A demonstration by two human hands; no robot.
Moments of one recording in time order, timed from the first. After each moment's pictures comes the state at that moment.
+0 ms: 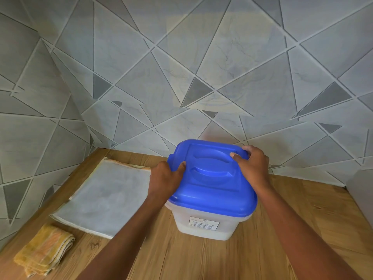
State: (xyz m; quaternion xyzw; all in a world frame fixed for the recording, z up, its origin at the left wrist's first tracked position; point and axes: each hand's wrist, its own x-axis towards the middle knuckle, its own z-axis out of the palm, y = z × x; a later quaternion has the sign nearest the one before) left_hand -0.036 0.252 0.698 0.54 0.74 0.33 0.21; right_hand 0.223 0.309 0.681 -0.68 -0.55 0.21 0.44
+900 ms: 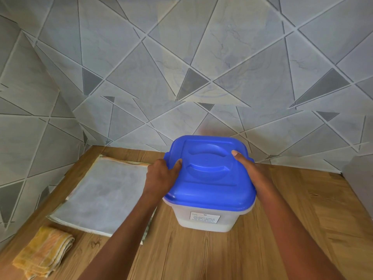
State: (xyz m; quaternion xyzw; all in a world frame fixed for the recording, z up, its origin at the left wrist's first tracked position) left_hand -0.049 0.258 0.682 0.58 0.73 0.30 0.22; right_hand 0.227 0.267 0.673 -0.66 -0.30 0.55 0.42
